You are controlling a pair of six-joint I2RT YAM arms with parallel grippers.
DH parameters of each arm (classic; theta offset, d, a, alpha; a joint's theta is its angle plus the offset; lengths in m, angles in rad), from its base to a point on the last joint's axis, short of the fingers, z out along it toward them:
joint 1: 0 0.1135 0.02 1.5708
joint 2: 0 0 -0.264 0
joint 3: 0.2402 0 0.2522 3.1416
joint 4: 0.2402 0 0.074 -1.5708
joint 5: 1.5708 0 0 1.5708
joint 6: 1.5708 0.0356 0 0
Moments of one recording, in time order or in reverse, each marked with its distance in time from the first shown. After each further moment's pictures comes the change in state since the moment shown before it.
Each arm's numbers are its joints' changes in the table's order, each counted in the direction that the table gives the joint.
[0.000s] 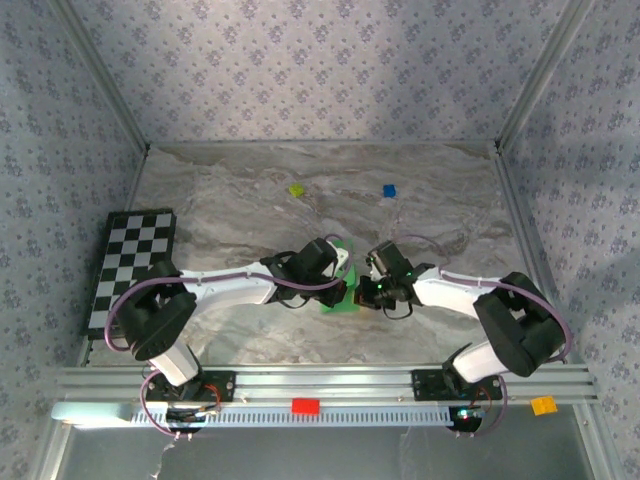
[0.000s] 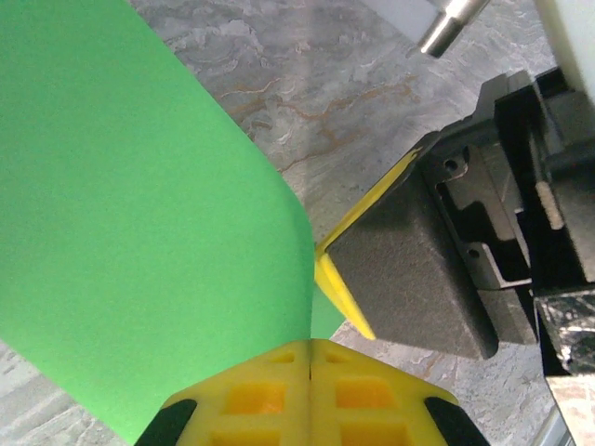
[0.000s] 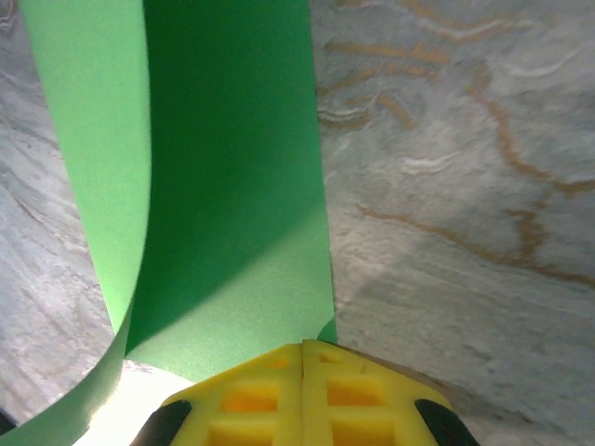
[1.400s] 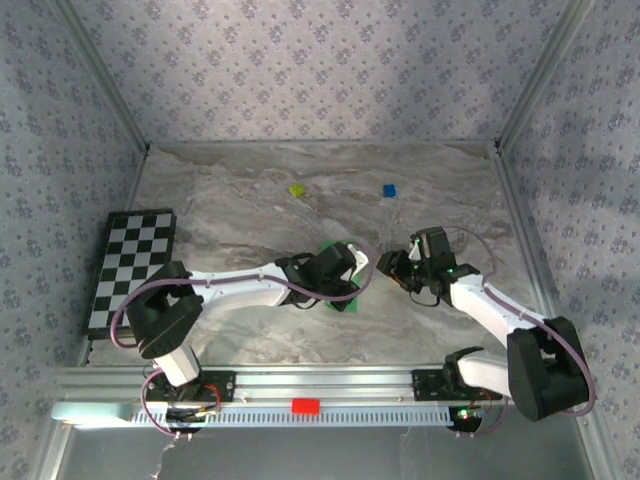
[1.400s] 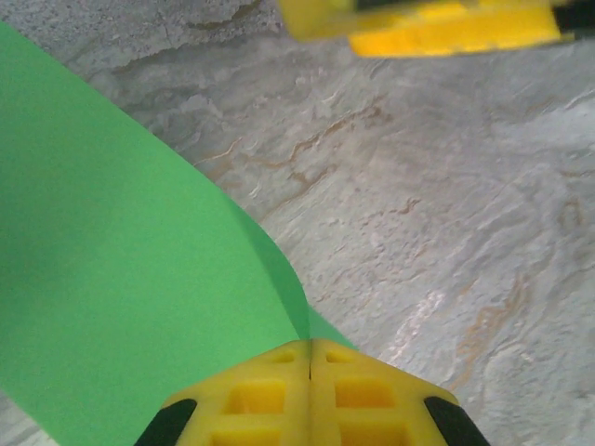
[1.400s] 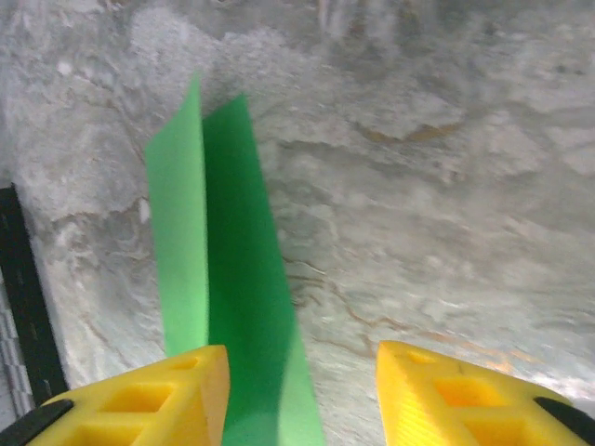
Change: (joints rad) left arm -0.088 -0.050 0.122 0.071 -0.145 0.172; right arm -0.315 0.268 -0.070 -0.024 -0.054 0.098
